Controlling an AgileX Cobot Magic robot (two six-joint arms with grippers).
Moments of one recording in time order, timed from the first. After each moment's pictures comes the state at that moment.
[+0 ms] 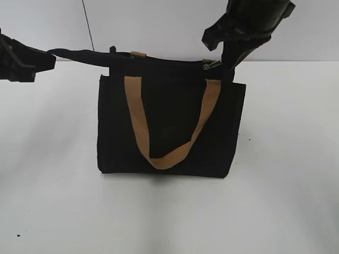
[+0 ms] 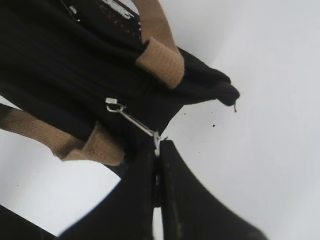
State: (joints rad) left arm -0.10 1.37 -0.79 1.72 -0.49 -1.42; right arm 0.47 1.80 -1.65 0.01 1.19 -0.13
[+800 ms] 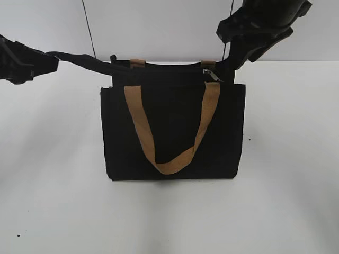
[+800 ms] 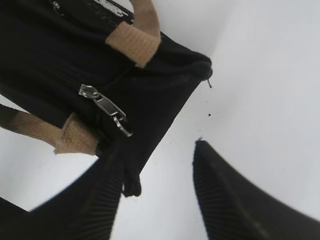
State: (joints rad) left arm -0.10 1.37 -0.79 1.74 -0.49 -1.47; right arm 0.42 1.79 -1.65 0.06 1.21 -0.15
